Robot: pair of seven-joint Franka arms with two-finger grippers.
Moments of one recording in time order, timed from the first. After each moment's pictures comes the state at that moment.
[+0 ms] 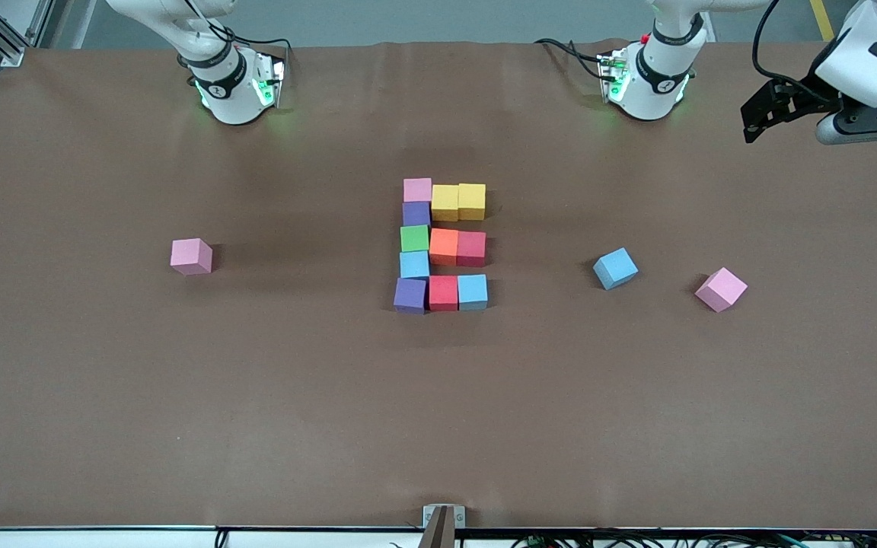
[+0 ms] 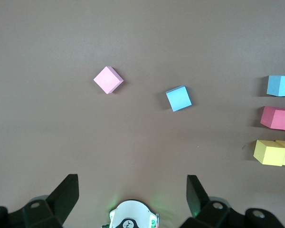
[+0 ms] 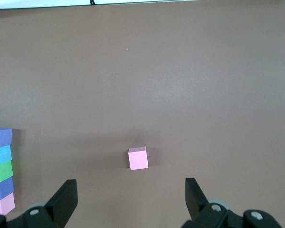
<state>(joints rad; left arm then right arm) -0.05 -0.15 -0.14 -1.63 0.04 1.40 -0.20 -0.01 -0.02 -0.11 -1.43 0.01 1.51 -0.07</state>
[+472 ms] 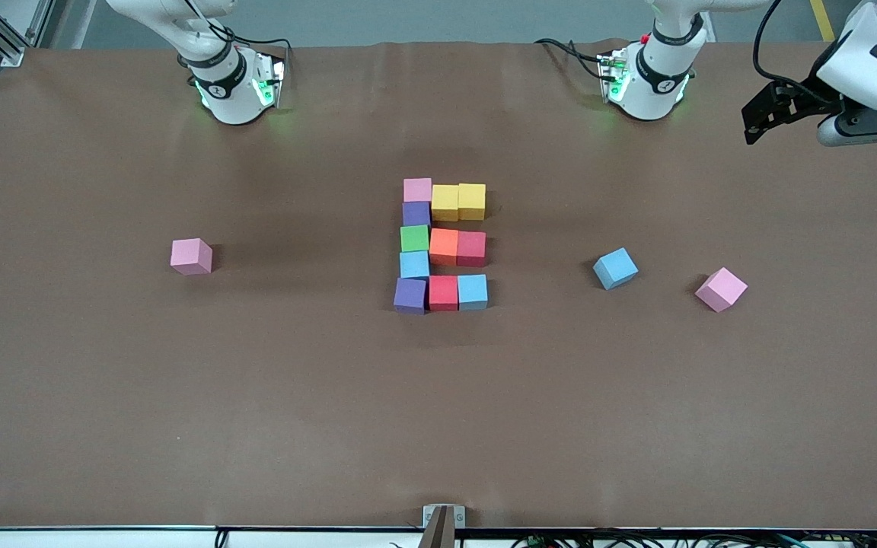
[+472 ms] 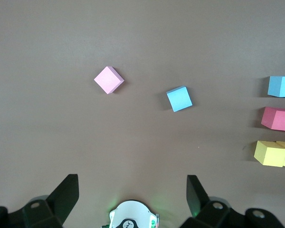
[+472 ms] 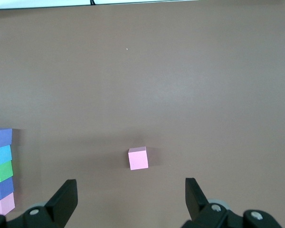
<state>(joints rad) -0.05 -0.15 -0.13 -1.63 0.04 1.40 -0.20 -0.01 -0.02 -0.11 -1.43 0.01 1.51 -0.07</state>
